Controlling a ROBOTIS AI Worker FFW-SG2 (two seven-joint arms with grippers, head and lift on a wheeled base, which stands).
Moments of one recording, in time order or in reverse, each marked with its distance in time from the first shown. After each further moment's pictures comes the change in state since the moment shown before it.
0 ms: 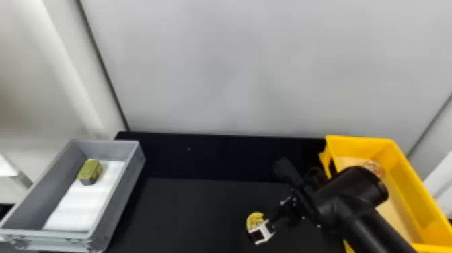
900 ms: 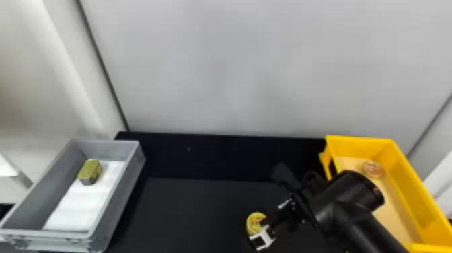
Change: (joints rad) left arm -0.011 -0.007 -0.008 0.002 0.000 0.000 -0.001; right arm 0.011 0.009 0.008 0.028 0.087 -0.060 0.051
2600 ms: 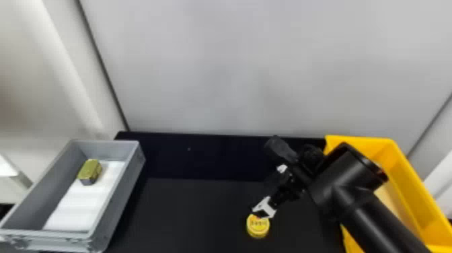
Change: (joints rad) left arm 0.008 -0.002 0.006 -0.001 0.000 0.001 -0.002; right arm -0.046 -0.031 0.035 -0.140 0.163 -0.111 0.022
